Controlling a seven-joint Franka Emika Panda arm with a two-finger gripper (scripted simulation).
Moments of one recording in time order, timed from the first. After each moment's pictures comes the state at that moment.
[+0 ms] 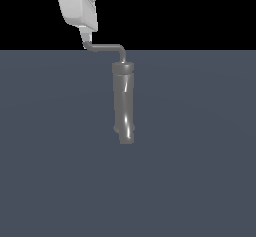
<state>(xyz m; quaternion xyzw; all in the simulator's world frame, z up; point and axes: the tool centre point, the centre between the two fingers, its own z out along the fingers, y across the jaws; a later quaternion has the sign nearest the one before) -0.015 0.108 0.299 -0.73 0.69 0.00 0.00</state>
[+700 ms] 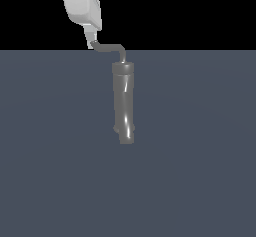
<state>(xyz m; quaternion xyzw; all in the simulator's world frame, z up) -0.045 0.088 0.299 -0.73 0.68 0.00 0.00</state>
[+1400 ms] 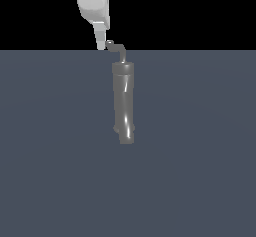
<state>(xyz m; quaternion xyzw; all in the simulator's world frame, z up) -0.076 0.060 0.299 -0.74 0.68 0.00 0.00</state>
